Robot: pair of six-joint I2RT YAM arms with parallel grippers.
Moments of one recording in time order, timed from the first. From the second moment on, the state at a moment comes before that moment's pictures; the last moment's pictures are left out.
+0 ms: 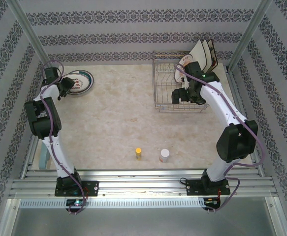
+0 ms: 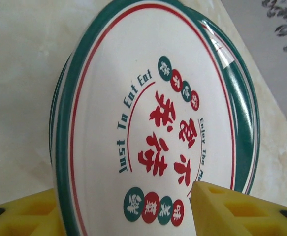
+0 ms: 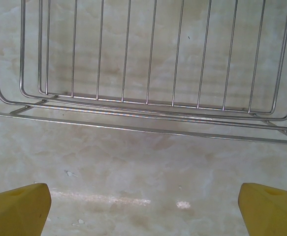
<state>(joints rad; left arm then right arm) 0.33 2.16 1.64 -0.33 0.20 -0.66 0.23 1.69 1.60 -1.12 0.01 0.18</state>
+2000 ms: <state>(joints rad) -0.10 1.75 1.71 -1.07 0.06 -0.09 0.16 2.36 2.56 -1.17 0.22 0.12</state>
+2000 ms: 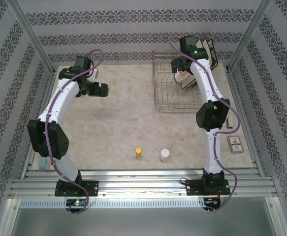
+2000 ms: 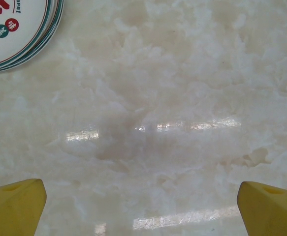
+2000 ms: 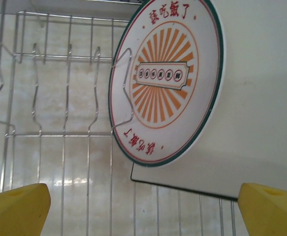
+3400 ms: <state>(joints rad) -0.10 1.82 1.79 -1.10 0.02 -0.05 0.11 2.60 2.74 -0.99 0.20 0.19</state>
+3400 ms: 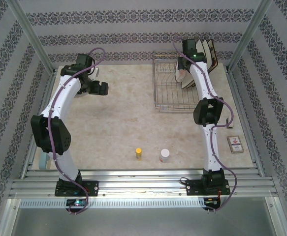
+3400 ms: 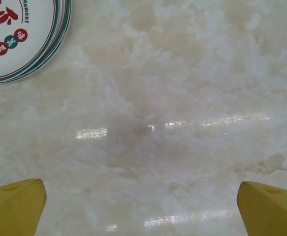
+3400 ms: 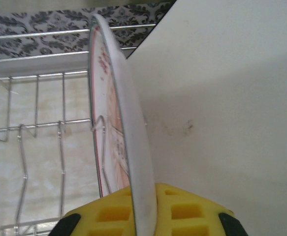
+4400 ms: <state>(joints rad) -0.10 1.86 1.83 -1.12 0.04 -0.05 0.20 2.00 2.31 -1.08 0.26 0.17</state>
